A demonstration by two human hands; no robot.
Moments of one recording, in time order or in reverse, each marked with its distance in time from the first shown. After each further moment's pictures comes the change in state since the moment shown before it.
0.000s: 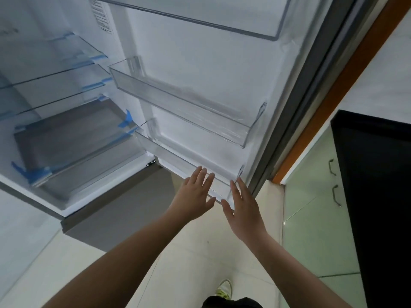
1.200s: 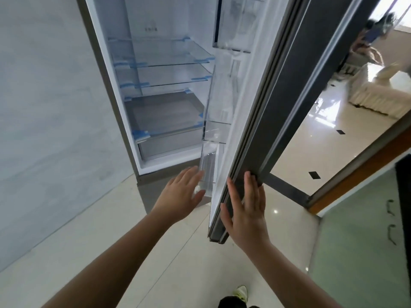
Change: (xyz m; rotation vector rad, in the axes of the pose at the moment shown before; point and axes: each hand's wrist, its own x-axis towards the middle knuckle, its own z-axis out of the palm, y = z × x) left_hand -0.264 -0.122 -0.053 -0.240 0.206 -0.380; right_hand -0.114 -0.208 0.023 -0.133 0.496 -0.594
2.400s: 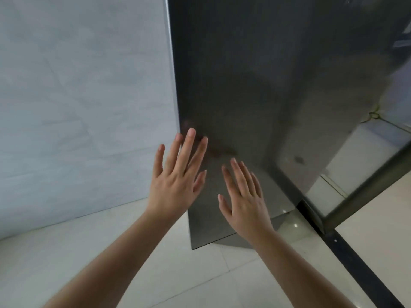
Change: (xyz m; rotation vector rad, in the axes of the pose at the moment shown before) left_hand 0.046 0.000 -0.119 0.812 0.694 -0.420; right_hand 0.191 -0.005 0.087 0.417 -0.155 -0.534
